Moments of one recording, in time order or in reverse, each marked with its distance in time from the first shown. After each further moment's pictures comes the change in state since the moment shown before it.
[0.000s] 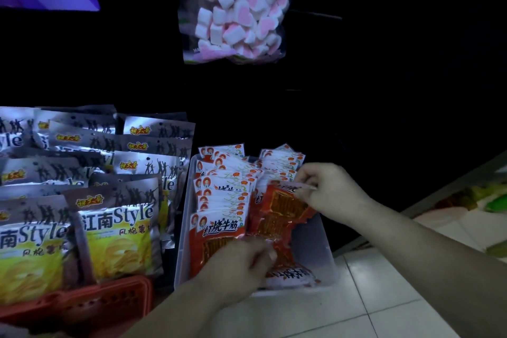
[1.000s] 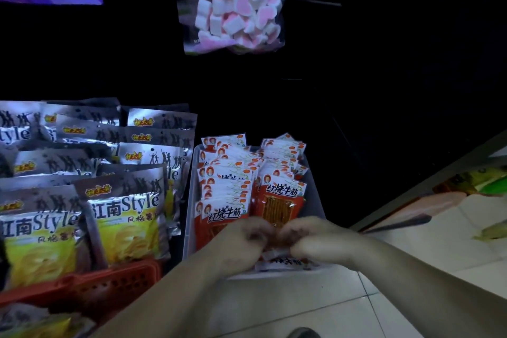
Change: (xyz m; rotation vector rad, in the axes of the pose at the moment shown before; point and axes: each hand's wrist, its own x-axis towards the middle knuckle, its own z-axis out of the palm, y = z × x) left_hand 0.003 0.008 -0.014 -0.252 -0.095 -0.192; right_hand -0.068 0.001 0.039 0.274 -0.583 0.253
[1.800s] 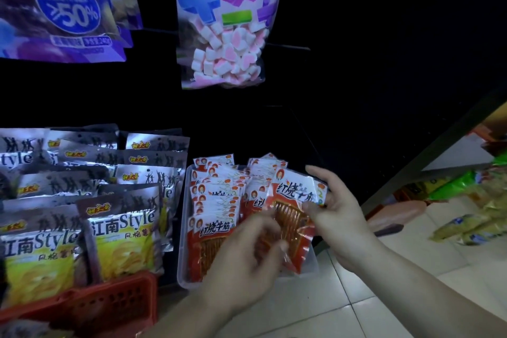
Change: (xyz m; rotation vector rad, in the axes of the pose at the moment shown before) left_hand -0.068 0.061 0.018 0.004 0.392 0.554; right_hand -0.075 -0.045 -0.017 0.617 0.660 -0.378
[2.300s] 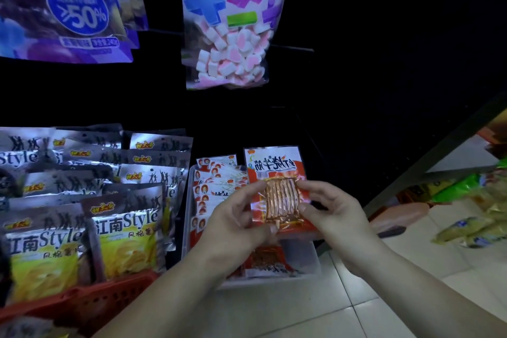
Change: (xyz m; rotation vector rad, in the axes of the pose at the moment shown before) left_hand 0.030 0.021 -0.029 -0.633 -0.018 -0.390; right_hand -0.005 0.001 0.000 -0.018 -0.062 0.024
